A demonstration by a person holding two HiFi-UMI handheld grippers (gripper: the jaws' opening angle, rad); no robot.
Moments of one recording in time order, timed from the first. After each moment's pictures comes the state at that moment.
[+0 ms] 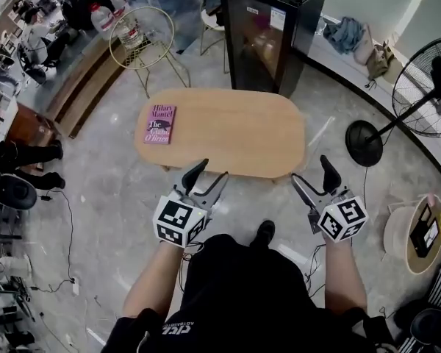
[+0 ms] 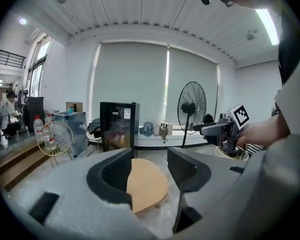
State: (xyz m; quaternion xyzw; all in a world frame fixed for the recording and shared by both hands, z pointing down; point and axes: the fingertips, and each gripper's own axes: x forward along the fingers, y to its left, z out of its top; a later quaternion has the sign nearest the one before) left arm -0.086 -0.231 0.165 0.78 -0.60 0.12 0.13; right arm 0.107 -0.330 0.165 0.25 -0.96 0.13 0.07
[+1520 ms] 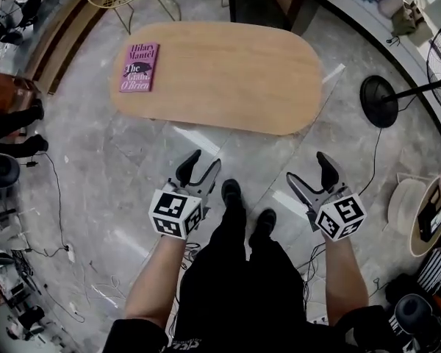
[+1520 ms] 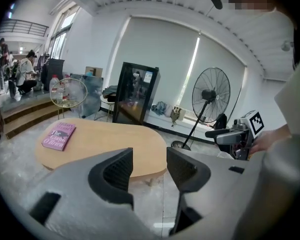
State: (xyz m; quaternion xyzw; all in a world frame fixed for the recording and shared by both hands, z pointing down) left arm -0.112 -0.210 0.382 0.71 -0.64 0.11 0.29; right arm 0.093 -0.301 0.369 0.21 -0.94 0.21 0.19
